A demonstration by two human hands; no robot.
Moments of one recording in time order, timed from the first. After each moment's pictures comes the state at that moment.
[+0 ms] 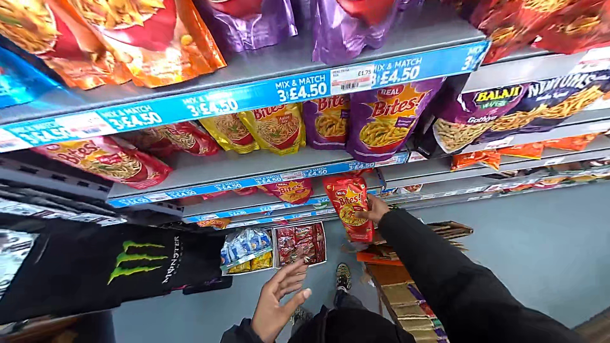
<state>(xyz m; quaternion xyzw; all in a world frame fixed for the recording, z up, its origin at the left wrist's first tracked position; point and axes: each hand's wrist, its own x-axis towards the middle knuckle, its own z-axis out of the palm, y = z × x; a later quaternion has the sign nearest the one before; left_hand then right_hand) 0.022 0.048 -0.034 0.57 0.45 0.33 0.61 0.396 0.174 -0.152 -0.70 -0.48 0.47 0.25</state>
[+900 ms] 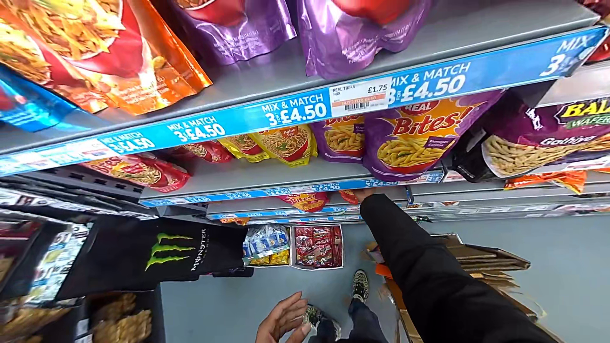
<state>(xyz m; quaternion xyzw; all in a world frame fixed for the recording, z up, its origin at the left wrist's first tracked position) 0.039 0.032 -0.019 0.51 0.54 0.31 0.59 0.345 0.318 -0.209 -0.76 -0.47 0.34 0.30</state>
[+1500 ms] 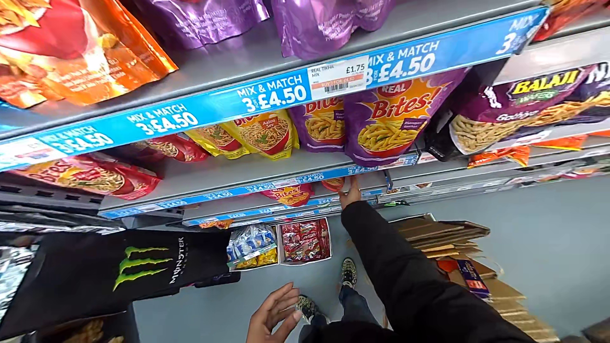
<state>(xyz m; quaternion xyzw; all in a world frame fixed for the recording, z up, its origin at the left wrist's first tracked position) 0.026 0.038 -0.030 0.51 0.52 0.30 0.61 0.322 0.261 -0.199 -0.79 -0.37 0.33 0.37</state>
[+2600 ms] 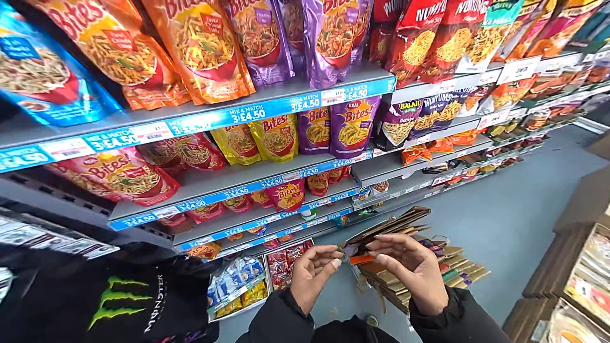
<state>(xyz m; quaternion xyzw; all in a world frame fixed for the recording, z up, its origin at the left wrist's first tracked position) 0.009 0.003 0.012 0.57 0.25 0.38 0.69 0.218 -0.101 0.054 -0.49 -0.48 0.30 0.67</state>
